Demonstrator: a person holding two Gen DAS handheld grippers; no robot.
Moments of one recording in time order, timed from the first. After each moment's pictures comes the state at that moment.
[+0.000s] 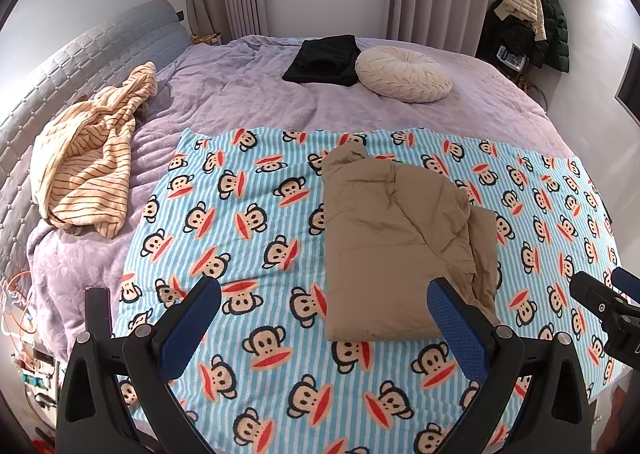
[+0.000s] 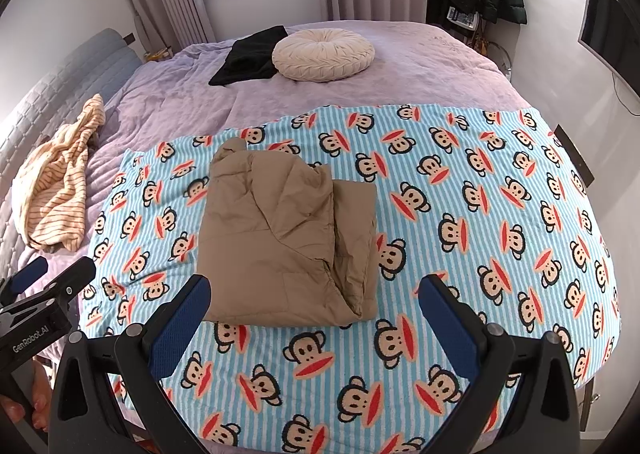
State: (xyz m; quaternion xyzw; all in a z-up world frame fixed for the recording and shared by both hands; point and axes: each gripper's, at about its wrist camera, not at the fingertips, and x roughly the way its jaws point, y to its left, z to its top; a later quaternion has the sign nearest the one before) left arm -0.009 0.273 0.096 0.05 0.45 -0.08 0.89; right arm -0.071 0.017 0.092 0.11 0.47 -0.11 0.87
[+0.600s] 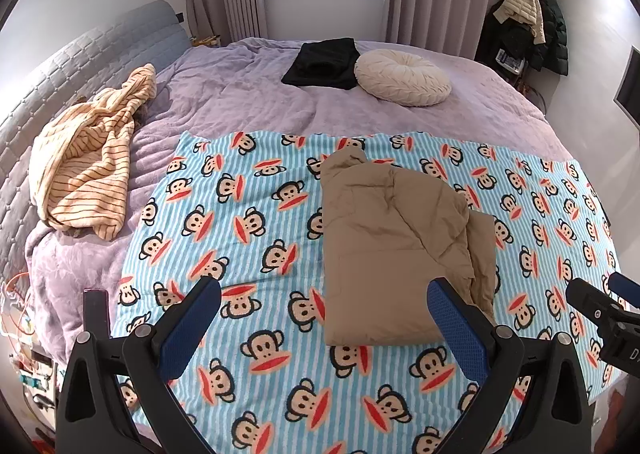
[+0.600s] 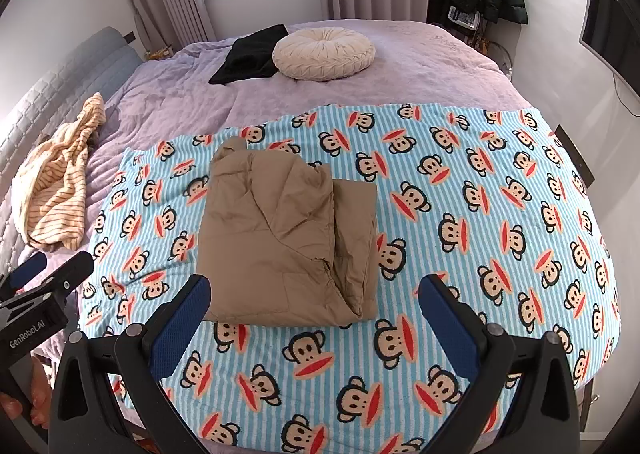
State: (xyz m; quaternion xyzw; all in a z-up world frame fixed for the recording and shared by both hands) left arm -0.008 0.272 0.101 0.05 0.45 -0.07 0.89; right arm -0.071 0.017 0.092 0.11 0.47 -0.11 0.87
